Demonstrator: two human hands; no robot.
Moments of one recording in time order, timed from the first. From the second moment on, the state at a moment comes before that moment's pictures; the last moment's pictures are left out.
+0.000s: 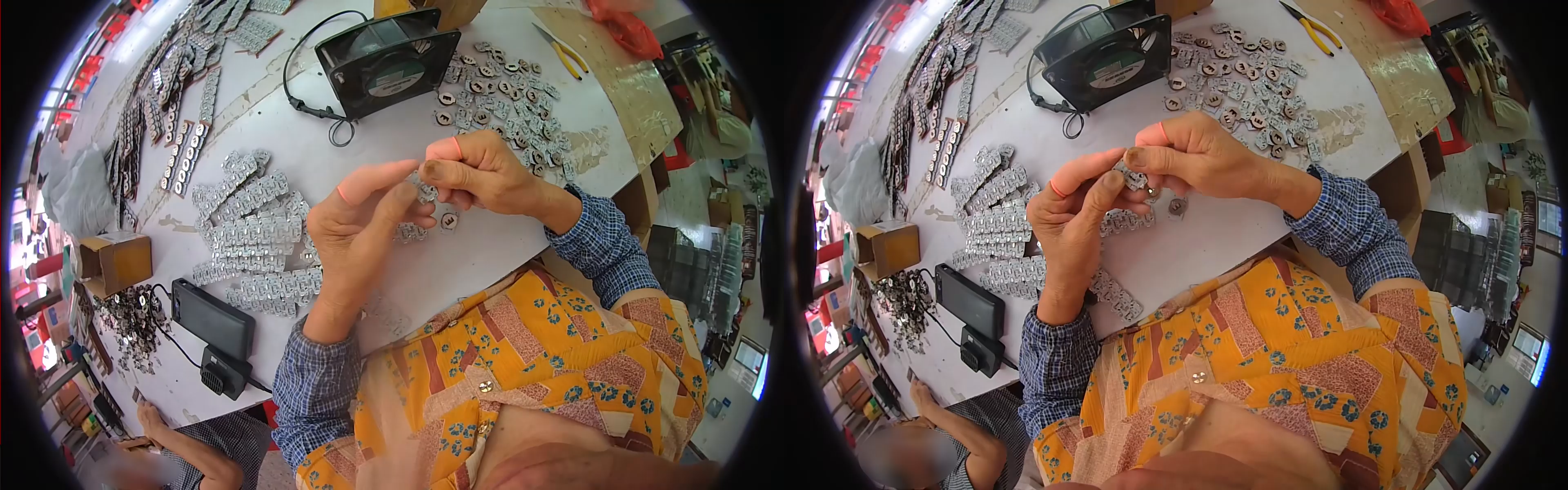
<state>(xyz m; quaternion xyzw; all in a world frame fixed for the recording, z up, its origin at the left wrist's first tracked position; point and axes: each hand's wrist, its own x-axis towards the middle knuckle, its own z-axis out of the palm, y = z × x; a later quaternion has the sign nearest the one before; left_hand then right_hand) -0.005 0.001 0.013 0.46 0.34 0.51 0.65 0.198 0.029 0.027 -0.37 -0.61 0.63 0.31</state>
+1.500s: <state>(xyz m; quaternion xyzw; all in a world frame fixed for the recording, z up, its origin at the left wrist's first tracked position) 0.001 -0.001 0.005 0.56 0.35 0.59 0.45 0.197 0.029 0.024 -0.37 -0.51 0.70 0.35</state>
